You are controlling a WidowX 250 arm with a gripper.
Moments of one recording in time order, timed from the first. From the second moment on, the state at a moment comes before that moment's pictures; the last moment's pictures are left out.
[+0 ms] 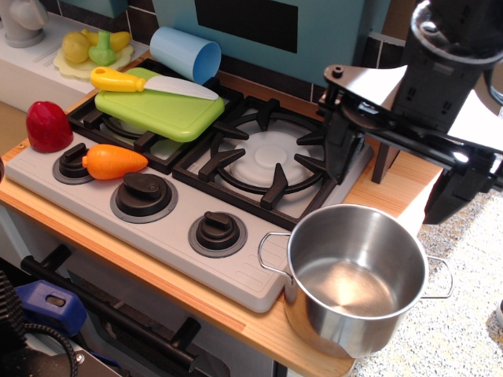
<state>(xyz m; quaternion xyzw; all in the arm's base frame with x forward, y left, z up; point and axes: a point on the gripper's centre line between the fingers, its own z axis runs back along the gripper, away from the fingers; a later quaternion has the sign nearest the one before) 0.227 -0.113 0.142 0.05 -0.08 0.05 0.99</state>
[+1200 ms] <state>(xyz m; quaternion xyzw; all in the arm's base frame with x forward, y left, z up) 0.201 -0.147 0.078 0.03 -0.14 -0.06 0.99</state>
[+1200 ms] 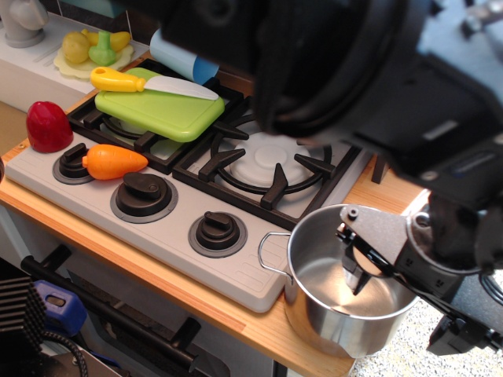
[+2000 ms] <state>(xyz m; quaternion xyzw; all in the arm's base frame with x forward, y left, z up) 0.200 -0.144 0.041 -0.02 -0.14 0.00 0.99</state>
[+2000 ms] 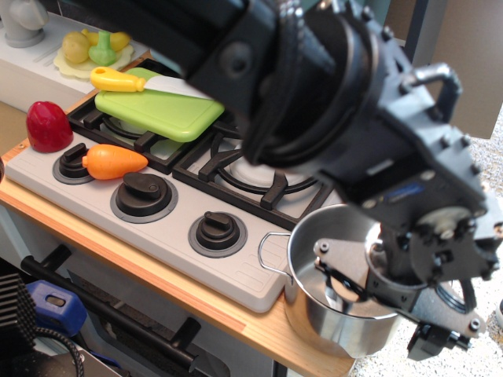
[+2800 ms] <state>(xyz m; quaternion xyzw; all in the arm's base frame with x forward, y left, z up) 0.203 -0.144 0.068 0.06 -0.12 0.00 0.99</state>
